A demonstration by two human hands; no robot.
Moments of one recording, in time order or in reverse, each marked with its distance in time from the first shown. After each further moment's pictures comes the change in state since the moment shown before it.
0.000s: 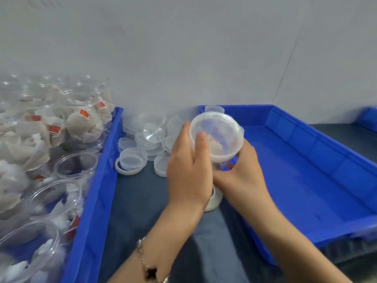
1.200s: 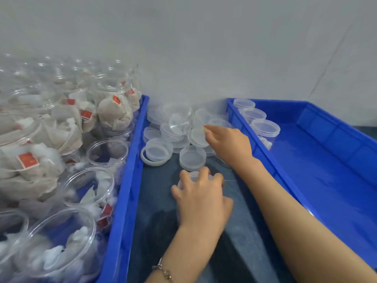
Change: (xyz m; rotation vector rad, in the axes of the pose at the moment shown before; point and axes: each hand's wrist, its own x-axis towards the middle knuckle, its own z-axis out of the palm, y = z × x) left_hand -0.016 -0.069 -0.035 1.118 -0.260 0.037; right_hand 0.089 0.112 0.077 -0.825 -0.219 0.042
